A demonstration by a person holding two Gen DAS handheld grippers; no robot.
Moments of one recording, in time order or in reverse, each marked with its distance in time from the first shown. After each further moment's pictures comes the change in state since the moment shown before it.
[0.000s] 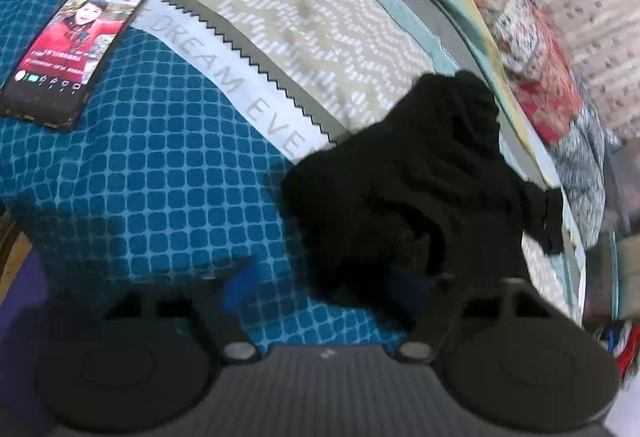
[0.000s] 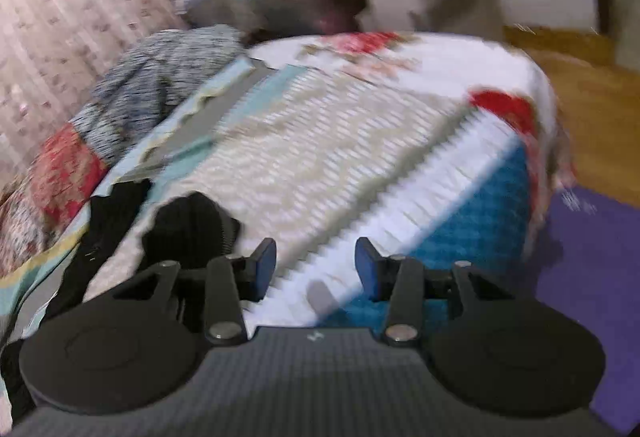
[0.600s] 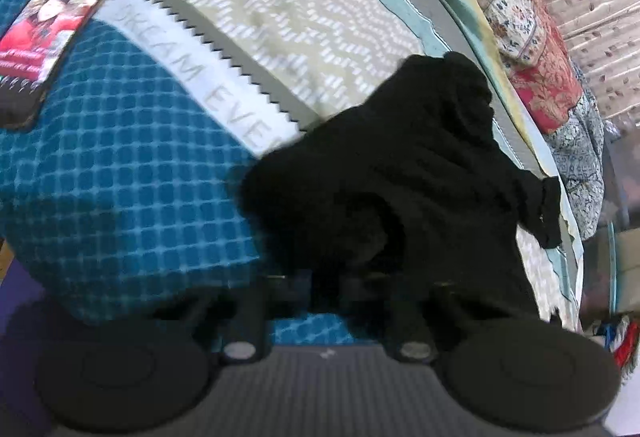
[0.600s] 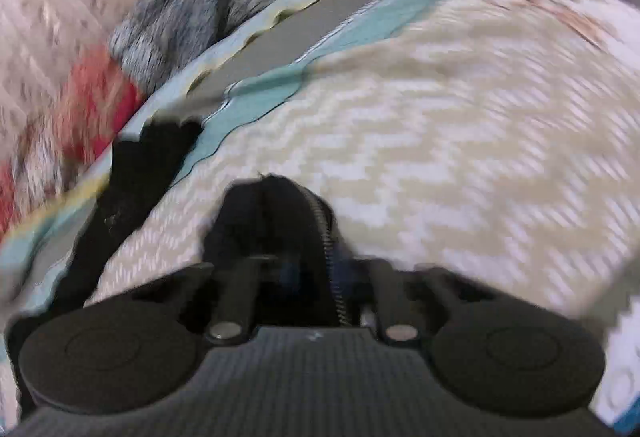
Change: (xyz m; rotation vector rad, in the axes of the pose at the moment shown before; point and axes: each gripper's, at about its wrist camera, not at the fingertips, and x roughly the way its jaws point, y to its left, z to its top) left arm 0.026 -0.021 0.011 0.034 0.051 0.022; right arm 0.149 0.083 0.017 -0.099 0.228 0.124
